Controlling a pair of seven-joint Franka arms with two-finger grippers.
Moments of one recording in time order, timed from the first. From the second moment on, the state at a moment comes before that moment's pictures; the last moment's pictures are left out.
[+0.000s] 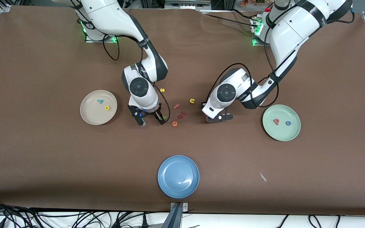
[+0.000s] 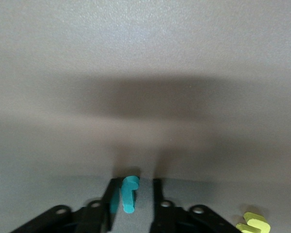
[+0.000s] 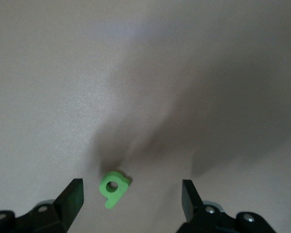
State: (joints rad) left arm -0.02 0.77 -0.63 -1.80 0.35 2.23 -0.93; right arm 0.80 0.71 -0.20 -1.70 0.26 2.43 1.44
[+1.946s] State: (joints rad) left arm 0.53 0.69 -0.70 -1.70 0.51 1.86 -0.40; right arm 0.79 0.50 -0.58 -1.83 0.26 2.02 0.64
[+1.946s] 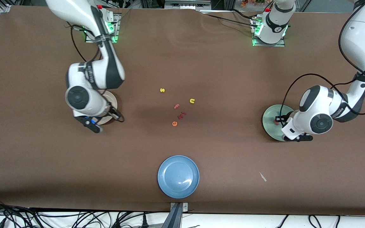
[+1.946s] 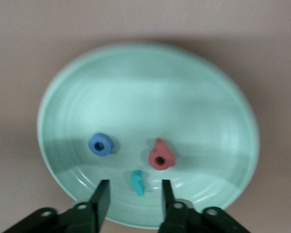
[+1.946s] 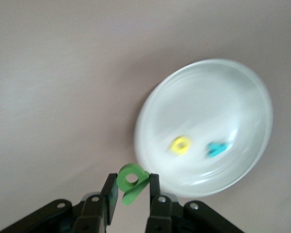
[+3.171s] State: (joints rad) left arm 0.49 0.62 -0.93 -1.20 0.51 1.46 -0.29; right arm 0.79 0.39 -0.65 -1.94 0.26 2.07 0.45
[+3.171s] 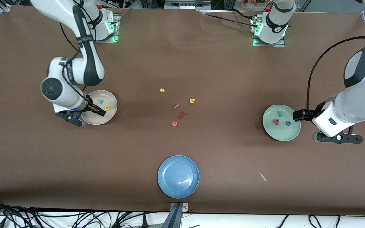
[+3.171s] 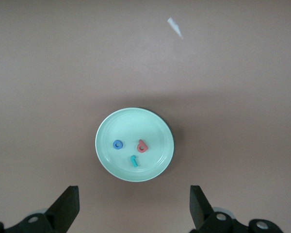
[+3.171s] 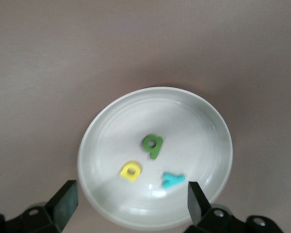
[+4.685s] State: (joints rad) left arm 0.04 0.48 -0.25 -1.16 0.15 1.52 -0.08; right arm 0.52 0.31 -0.47 -1.44 0.16 1.55 0.06
